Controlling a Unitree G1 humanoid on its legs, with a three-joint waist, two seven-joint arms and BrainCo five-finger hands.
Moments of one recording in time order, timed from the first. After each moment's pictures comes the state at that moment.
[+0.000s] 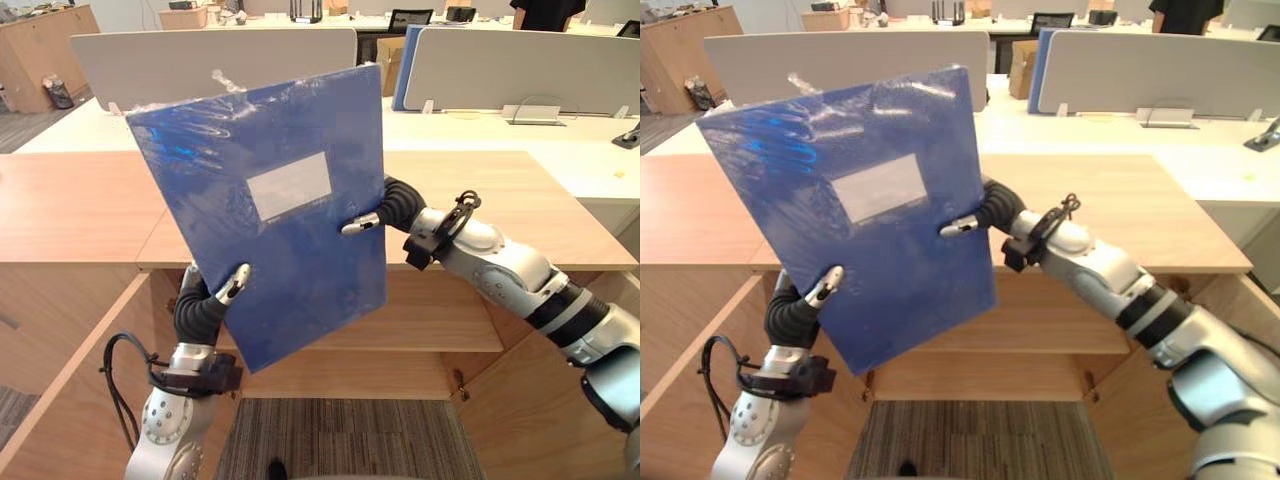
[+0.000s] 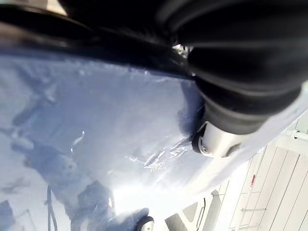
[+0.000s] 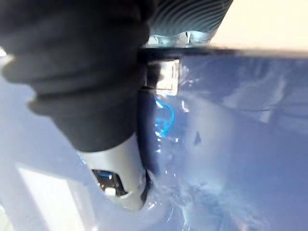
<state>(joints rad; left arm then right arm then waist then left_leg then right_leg) 0.27 0.34 -0.18 -0.53 -0.45 -0.23 0.09 -0.88 -0.88 0.83 0.06 1.09 0.02 0.16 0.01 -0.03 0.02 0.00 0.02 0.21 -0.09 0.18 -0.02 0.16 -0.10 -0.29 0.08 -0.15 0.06</state>
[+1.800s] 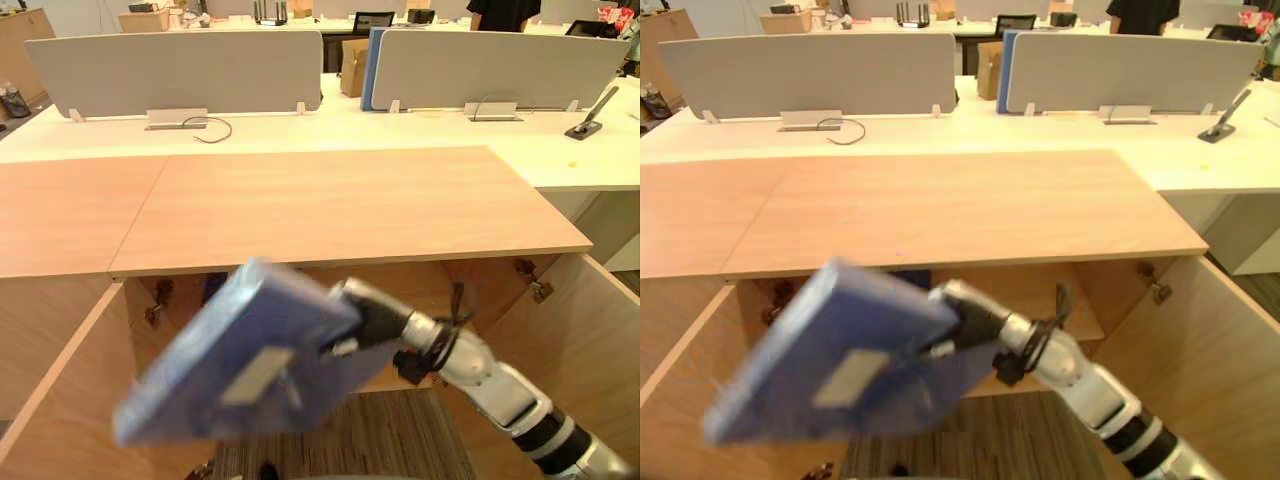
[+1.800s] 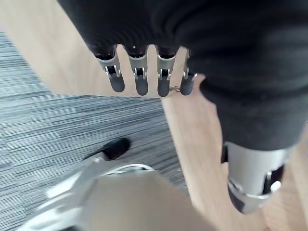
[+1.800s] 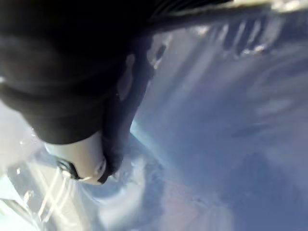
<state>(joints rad) 0.22 0.22 0.07 1.04 0.14 -0.10 -0.06 -0.22 -0.71 0.68 -0.18 -0.11 -0.25 0.25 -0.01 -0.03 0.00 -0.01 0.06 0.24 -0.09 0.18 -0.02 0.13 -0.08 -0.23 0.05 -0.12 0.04</state>
